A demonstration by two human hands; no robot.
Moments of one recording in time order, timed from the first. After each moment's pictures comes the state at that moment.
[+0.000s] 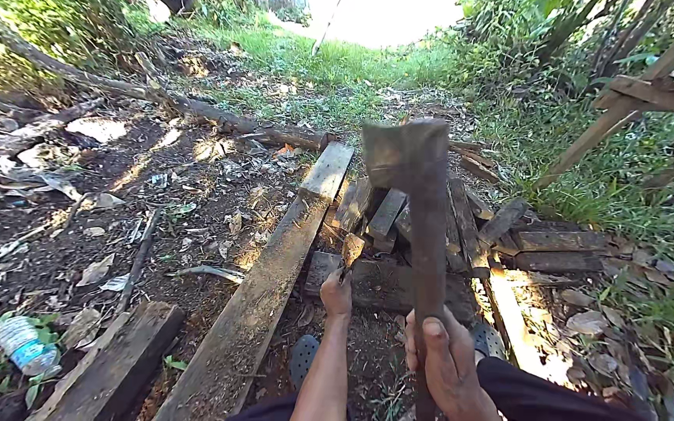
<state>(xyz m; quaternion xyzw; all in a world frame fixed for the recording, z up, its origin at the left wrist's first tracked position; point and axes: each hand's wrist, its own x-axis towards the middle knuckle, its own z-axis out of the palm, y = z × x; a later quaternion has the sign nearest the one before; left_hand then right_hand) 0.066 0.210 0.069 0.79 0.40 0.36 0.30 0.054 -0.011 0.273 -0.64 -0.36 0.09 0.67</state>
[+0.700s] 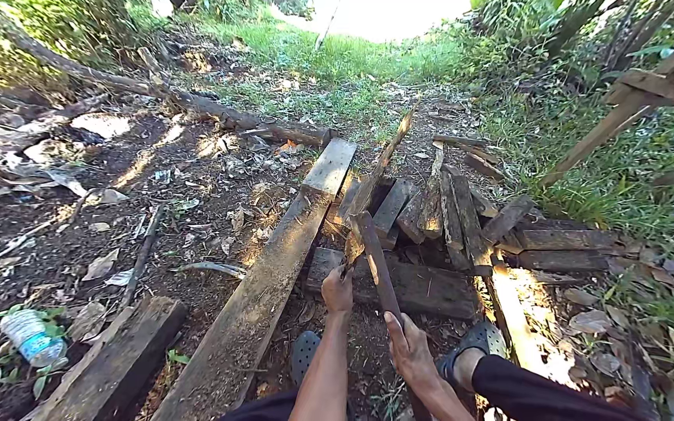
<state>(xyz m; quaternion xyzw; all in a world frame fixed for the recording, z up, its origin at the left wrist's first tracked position) 0.066 0.212 0.068 0.79 0.40 0.36 0.31 0.067 -0.001 0.147 -0.80 -0.22 0.24 0.50</state>
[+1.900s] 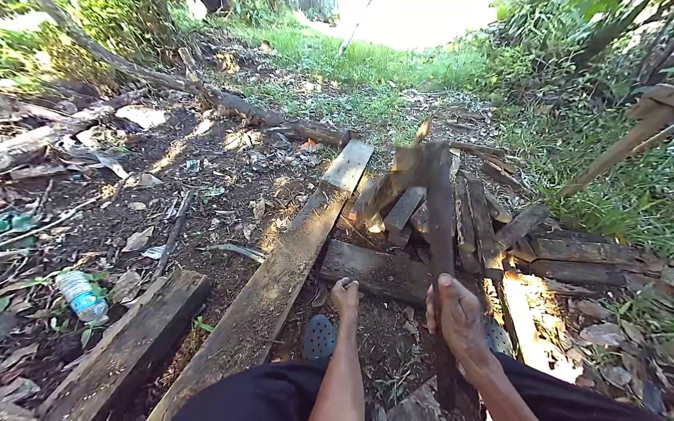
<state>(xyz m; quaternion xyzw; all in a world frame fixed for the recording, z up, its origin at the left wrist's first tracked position) 0.028 0.181 0.051 0.50 0.53 0.27 0.62 0.081 -0.018 0.259 -0.71 -0.27 0.17 0.63</state>
